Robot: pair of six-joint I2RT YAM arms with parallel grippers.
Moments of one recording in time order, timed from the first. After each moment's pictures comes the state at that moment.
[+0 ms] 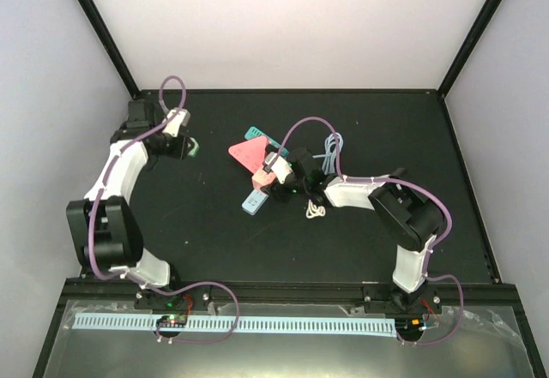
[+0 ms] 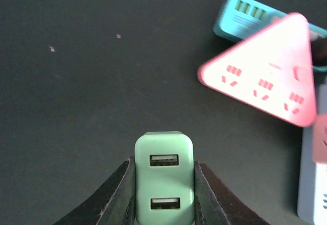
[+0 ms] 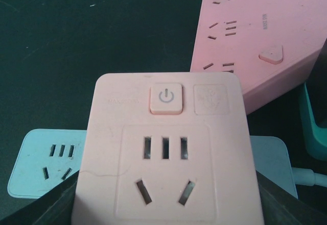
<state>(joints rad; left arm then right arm) 0.09 1.48 1.17 -0.64 0.38 0.29 0.75 1.86 0.97 0.20 -0.23 -0.15</state>
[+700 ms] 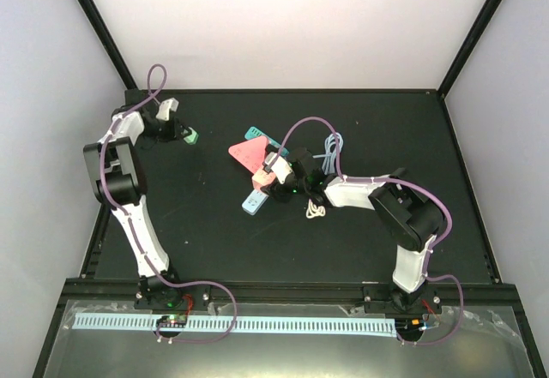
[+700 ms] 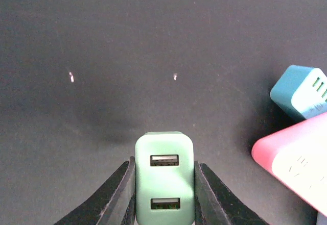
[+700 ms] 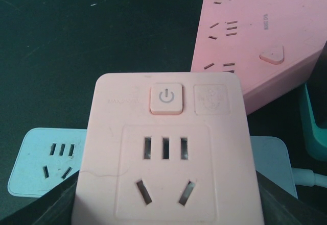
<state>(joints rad) 0.26 2.13 1.66 -0.69 0.64 0.15 0.74 1.86 0.97 0.20 -0.23 -0.16</state>
